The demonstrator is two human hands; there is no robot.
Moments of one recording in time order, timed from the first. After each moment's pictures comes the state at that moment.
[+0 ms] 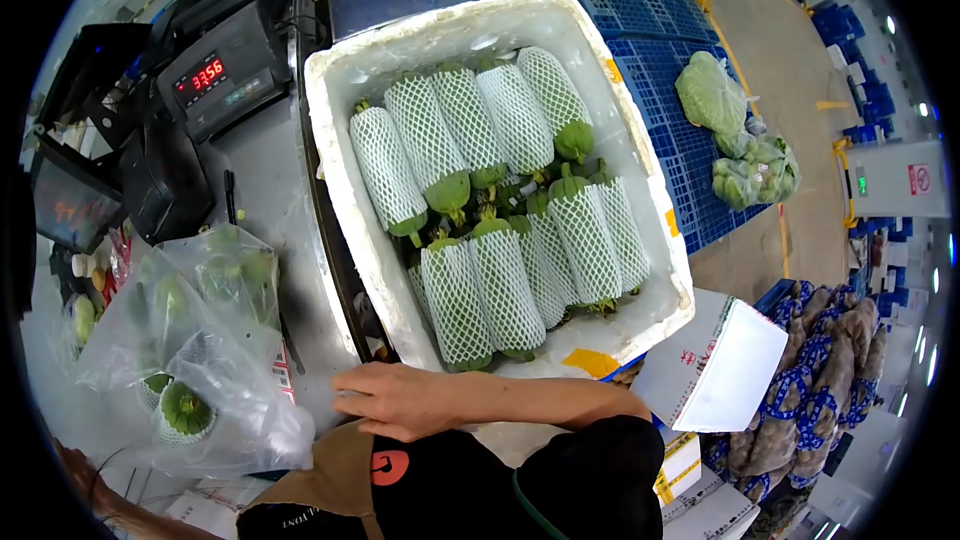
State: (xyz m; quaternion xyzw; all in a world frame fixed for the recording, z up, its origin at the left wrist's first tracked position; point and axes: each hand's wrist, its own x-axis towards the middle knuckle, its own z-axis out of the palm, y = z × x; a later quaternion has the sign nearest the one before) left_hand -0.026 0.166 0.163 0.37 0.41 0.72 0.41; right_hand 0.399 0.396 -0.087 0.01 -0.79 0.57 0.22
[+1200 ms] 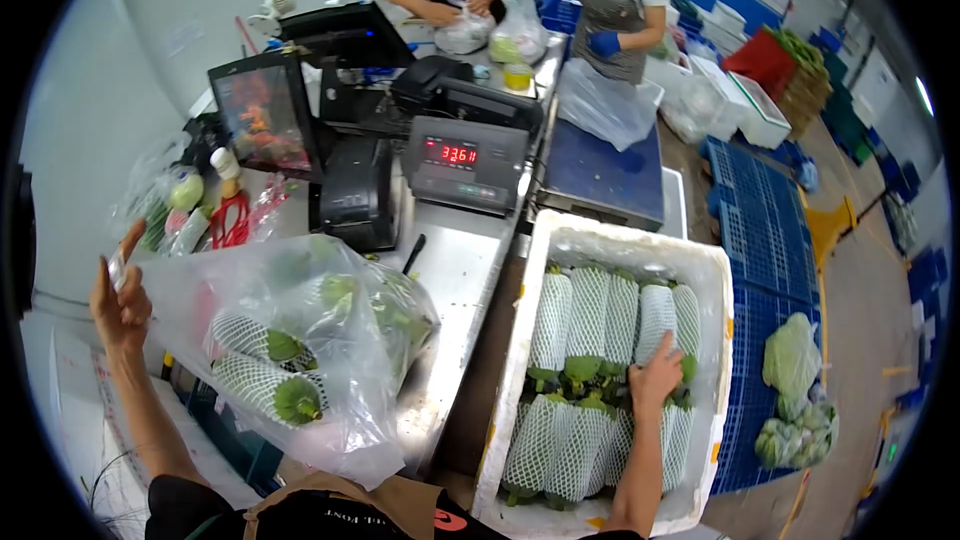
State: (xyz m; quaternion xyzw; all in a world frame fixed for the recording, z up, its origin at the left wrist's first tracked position) left_hand -0.001 0.175 0.146 0.23 0.52 0.79 0.22; right_hand 0.492 0.623 -0.209 -0.62 -0.78 -0.05 0.09
